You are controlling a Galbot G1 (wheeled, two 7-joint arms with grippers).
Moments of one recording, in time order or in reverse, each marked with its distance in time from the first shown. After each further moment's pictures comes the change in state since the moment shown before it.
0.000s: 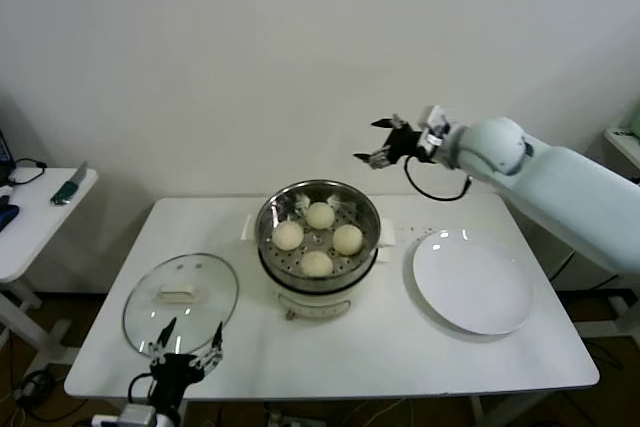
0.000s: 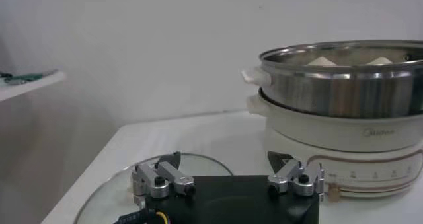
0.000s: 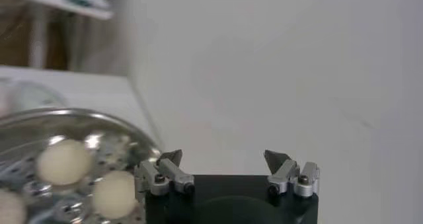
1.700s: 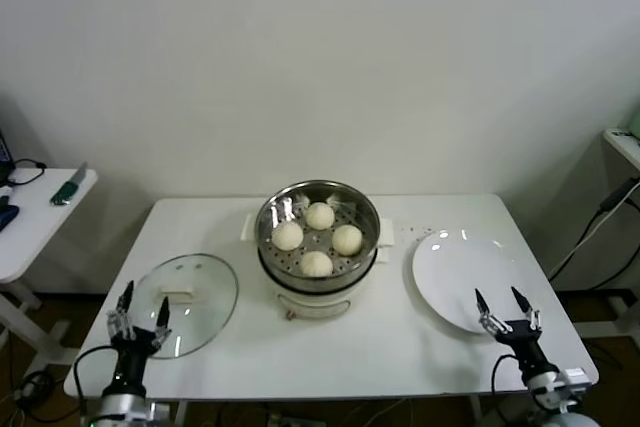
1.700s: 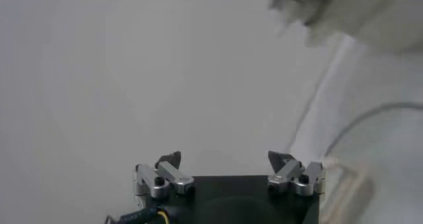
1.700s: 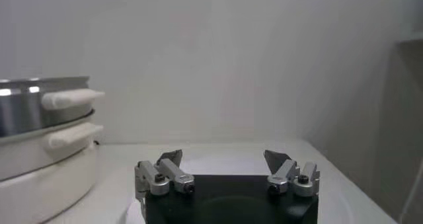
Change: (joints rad) left arm -0.163 0.194 -0.013 0.334 0.885 -0.216 -0.460; right arm -1.685 0.369 1.352 0.117 -0.206 0.608 0.149
